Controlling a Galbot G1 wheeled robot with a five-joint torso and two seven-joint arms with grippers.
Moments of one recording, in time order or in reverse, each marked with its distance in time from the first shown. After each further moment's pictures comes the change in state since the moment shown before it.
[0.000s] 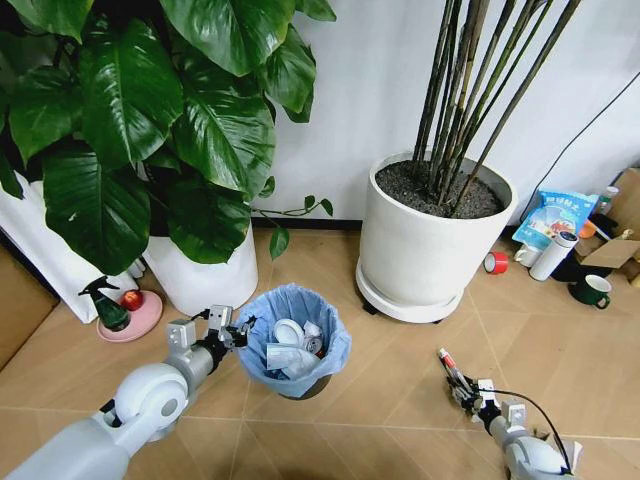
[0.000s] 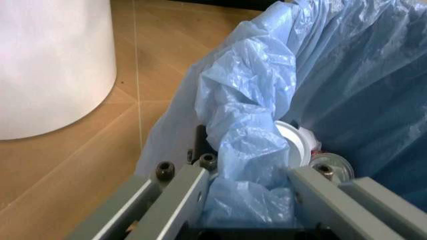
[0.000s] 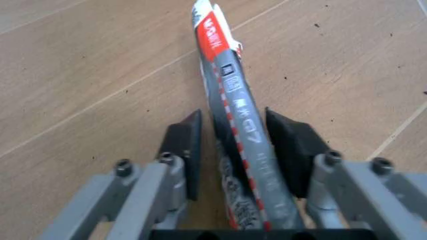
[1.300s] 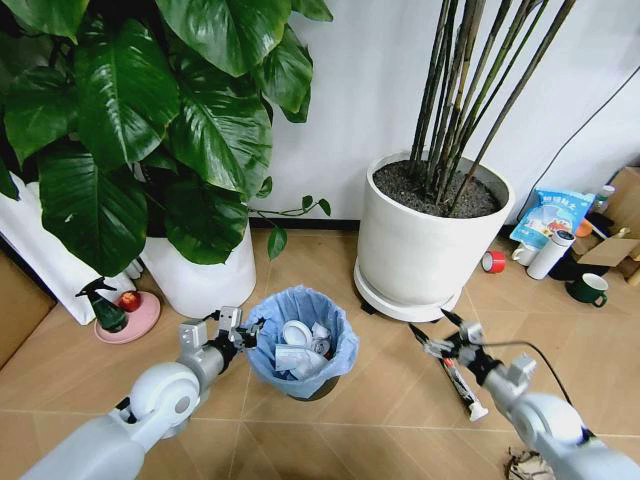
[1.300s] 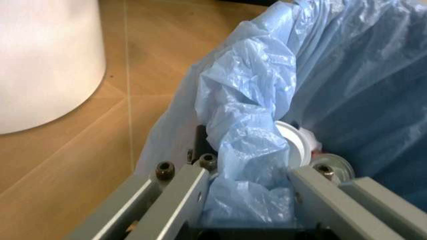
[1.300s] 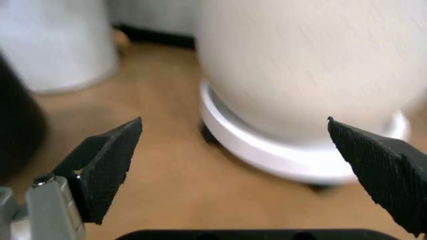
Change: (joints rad) left arm -0.002 -0.022 0.016 0.021 0.018 0.000 0.016; right arm -0.295 -0.176 0.073 0.677 0.058 0.016 0.030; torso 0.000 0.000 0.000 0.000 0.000
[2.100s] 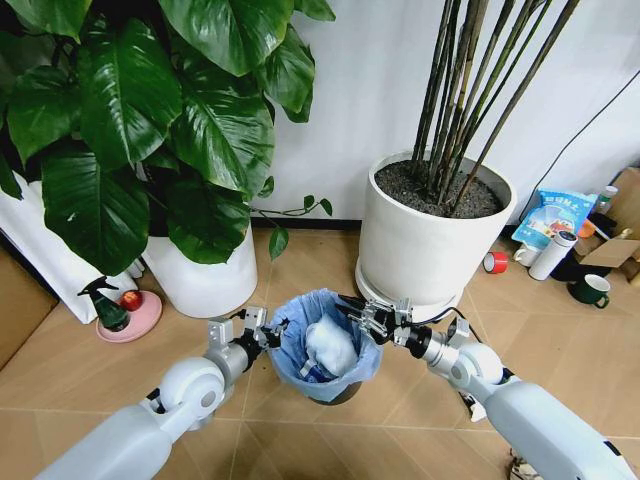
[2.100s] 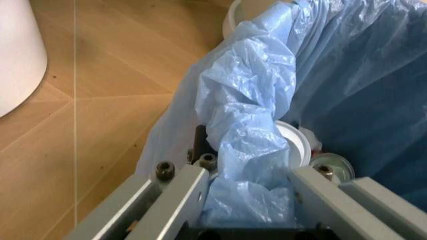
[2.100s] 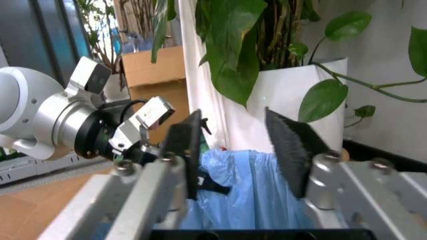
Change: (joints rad) left arm -0.149 -0.078 0.168 0.062 -0.008 0.002 -0.003; right arm 0.506 -0.019 -0.482 -0.040 0.344 0.111 -0.550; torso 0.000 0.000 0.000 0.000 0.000
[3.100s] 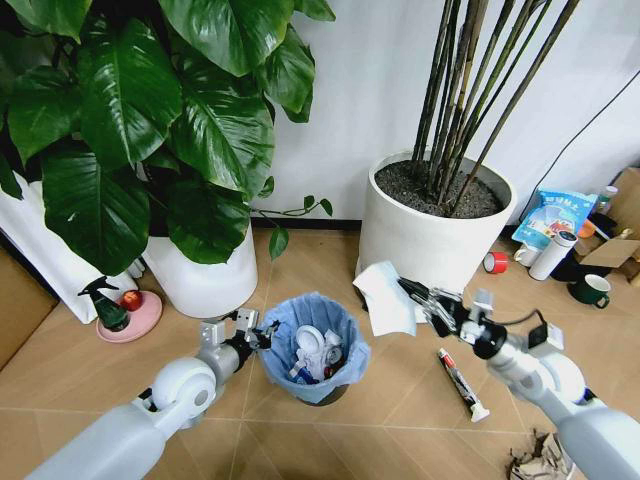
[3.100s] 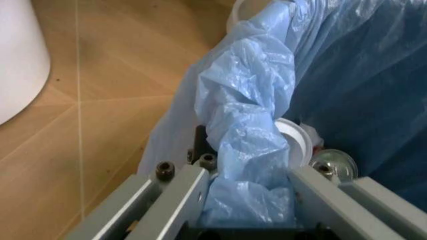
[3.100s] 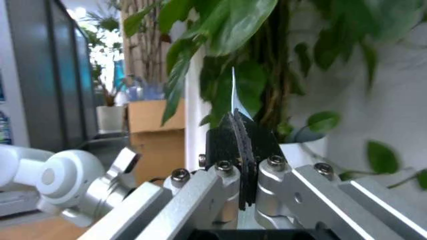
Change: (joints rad) left arm -0.030 0.004 0.022 0.048 0.012 -0.015 0.036; right arm -0.185 -0.084 0.267 0.231 0.109 0.009 -0.050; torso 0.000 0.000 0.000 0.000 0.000
